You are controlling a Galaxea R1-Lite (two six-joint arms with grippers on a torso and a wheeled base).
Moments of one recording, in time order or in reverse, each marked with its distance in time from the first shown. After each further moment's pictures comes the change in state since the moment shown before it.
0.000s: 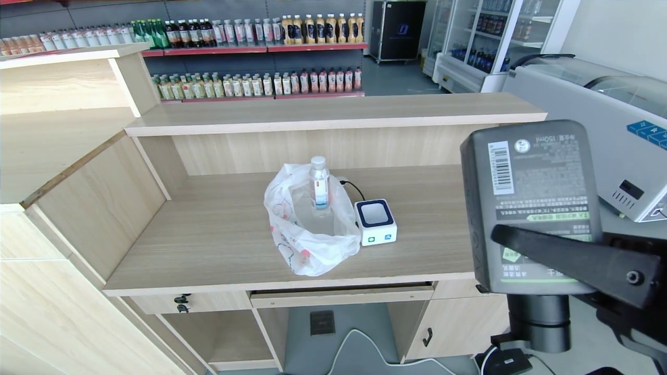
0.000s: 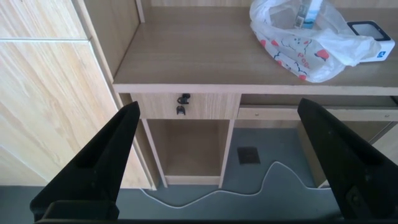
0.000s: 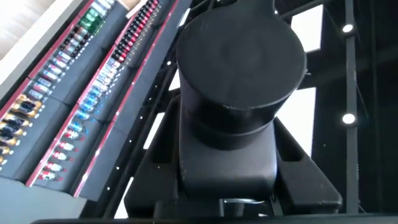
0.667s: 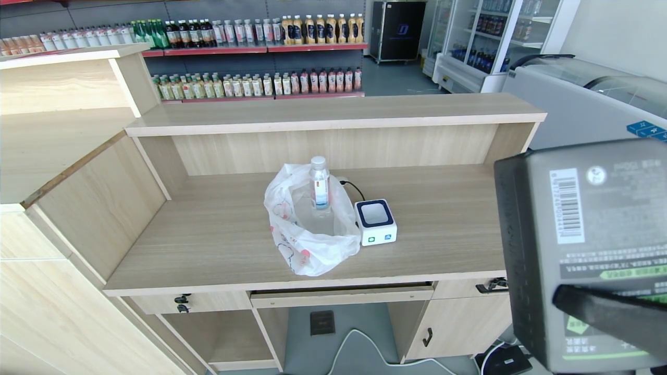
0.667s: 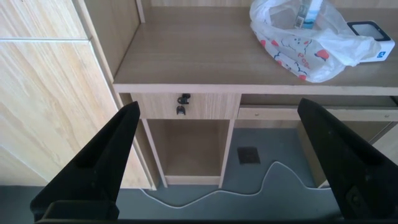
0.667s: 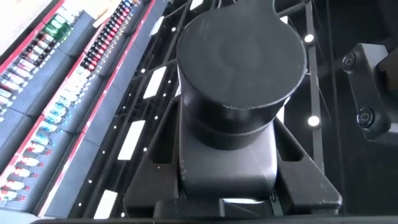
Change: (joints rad) left arm 0.000 0.000 0.000 0.000 0.000 0.000; right arm 0.111 -0.095 0.051 0.014 -0.018 -0.048
